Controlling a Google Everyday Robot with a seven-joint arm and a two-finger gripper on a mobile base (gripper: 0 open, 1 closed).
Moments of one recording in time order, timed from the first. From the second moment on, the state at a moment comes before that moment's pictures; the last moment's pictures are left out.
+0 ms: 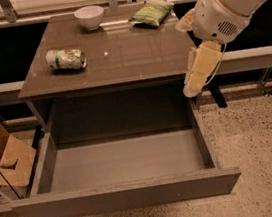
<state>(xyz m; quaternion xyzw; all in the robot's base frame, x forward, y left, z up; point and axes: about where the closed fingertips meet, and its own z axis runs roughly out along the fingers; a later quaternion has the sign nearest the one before) 0.529 -0.129 0.954 -0.64 0.72 0.06 0.26</state>
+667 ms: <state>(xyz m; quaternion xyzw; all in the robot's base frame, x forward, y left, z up) 0.548 -0.099 0.951 -0.64 0.71 0.08 0.28</state>
